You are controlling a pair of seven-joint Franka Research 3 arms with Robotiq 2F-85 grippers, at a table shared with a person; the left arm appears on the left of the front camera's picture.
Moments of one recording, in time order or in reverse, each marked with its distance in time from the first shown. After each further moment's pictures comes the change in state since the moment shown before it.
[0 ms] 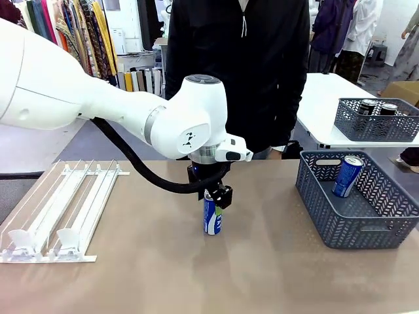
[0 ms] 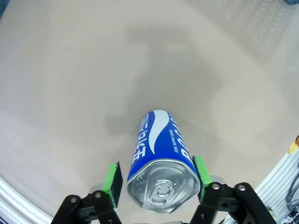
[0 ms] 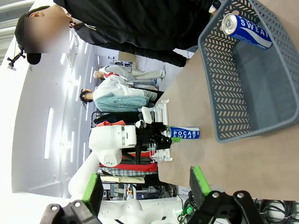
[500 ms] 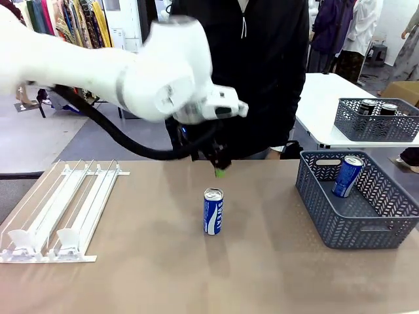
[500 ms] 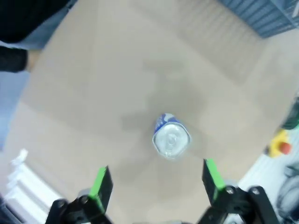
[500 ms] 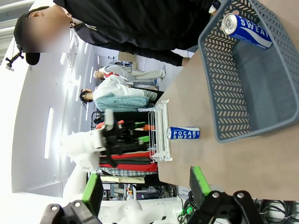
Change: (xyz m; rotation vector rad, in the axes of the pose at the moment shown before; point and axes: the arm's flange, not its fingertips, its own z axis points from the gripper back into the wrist) left arm -0.025 0.018 0.128 0.001 -0.190 0.037; right arm 0.000 0.000 0.000 0.000 0.000 0.000
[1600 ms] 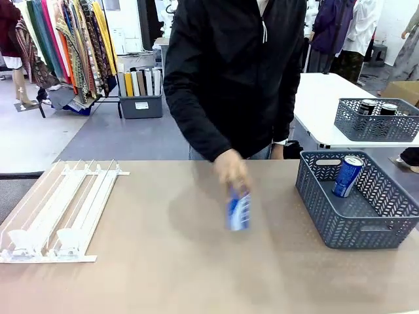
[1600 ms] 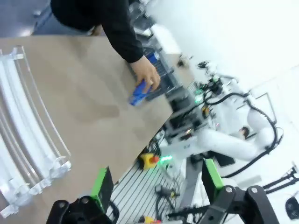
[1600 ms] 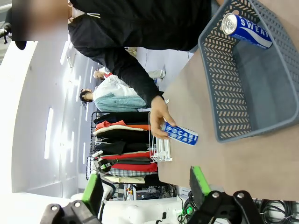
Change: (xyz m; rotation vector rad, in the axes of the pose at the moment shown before) left arm -0.481 0.238 0.141 -0.795 -0.716 0.608; right arm 0.000 0.000 0.000 0.000 -0.001 0.000
